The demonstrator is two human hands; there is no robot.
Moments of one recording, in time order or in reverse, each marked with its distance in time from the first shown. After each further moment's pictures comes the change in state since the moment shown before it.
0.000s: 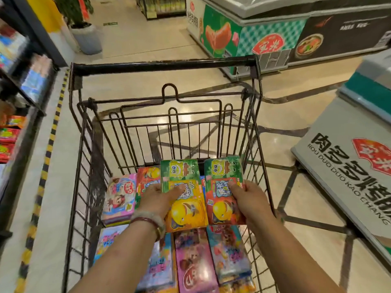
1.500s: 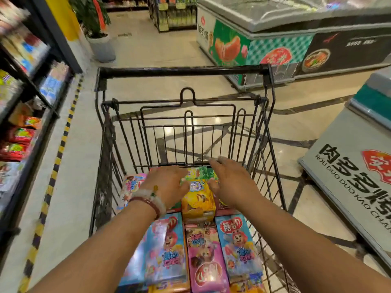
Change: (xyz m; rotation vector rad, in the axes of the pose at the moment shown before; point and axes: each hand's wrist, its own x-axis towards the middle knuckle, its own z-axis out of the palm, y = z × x) left_hand 0.002 0.044 -0.033 1.388 -0.057 0.830; right_hand -0.007 -0.046 0.048 -1.283 -0.160 -0.752
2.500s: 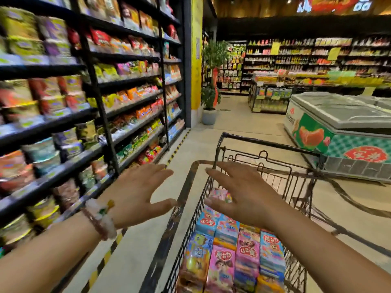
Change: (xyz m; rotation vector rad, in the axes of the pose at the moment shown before) left_hand -0.461 0.092 -0.229 0.225 0.206 -0.433; right_hand -0.323 -0.172 -0.219 -0.131 0.215 -0.784
